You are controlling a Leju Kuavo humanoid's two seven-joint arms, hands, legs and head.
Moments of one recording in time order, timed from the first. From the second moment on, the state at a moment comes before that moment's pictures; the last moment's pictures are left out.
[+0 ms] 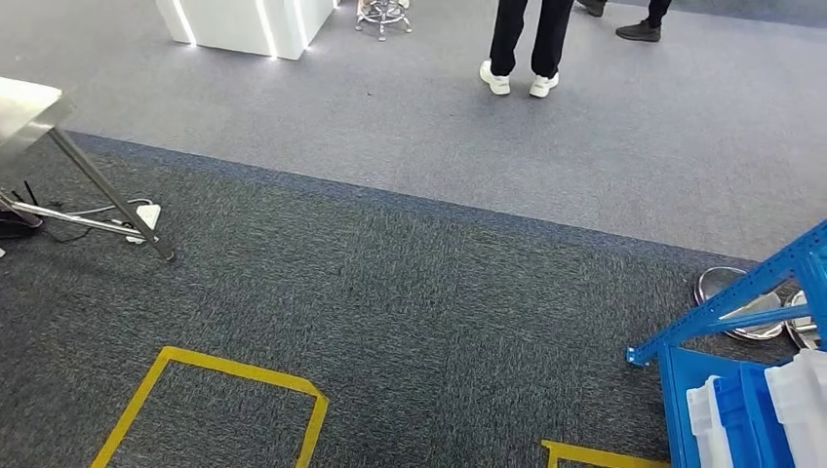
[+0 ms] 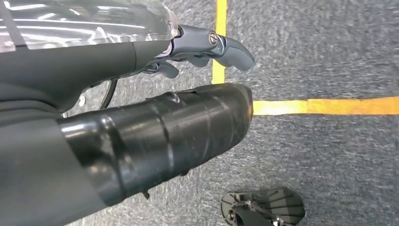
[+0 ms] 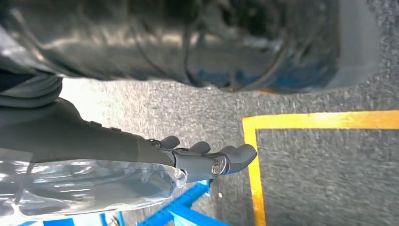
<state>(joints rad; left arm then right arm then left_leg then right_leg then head) -0.07 -0.23 1.09 -0.20 -1.30 0.30 -0.35 -0.06 0.20 -0.91 -0.22 0.76 -0.40 -0.16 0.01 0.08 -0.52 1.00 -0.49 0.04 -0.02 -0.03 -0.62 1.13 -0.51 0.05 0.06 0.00</state>
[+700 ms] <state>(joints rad) -0.08 -0.23 1.10 -0.20 -1.30 0.30 -0.35 -0.06 0.22 -0.88 -0.22 0.79 -0.37 -0.22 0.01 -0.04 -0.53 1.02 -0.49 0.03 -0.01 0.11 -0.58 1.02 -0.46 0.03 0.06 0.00</state>
